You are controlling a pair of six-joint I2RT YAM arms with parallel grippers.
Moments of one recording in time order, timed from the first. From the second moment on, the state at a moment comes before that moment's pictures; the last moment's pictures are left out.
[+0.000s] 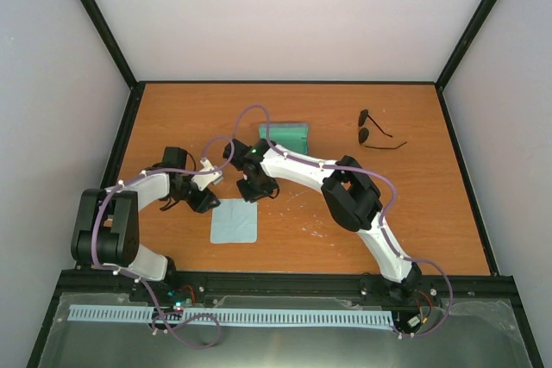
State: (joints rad) left arm -0.06 1.48 0.65 -0.47 0.44 0.68; right arm 0.96 2.26 1.85 -1.02 -0.05 0.44
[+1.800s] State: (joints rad) left arm -0.09 1.42 0.61 -0.47 0.43 0.64; right arm 0.97 2.13 1.59 -0.73 -0.06 0.42
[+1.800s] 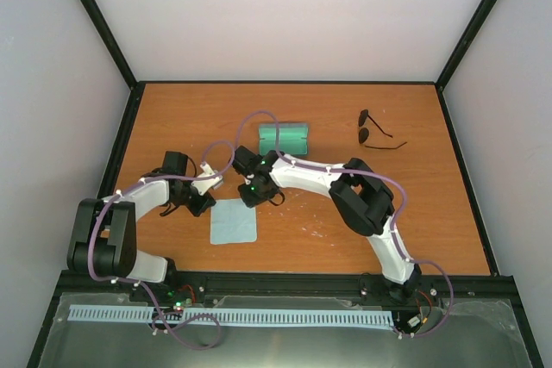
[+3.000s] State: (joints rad) left arm -0.09 1.43 0.65 -0.40 0.44 0.61; right arm 0.98 2.19 1.66 -0.76 0.06 0.43
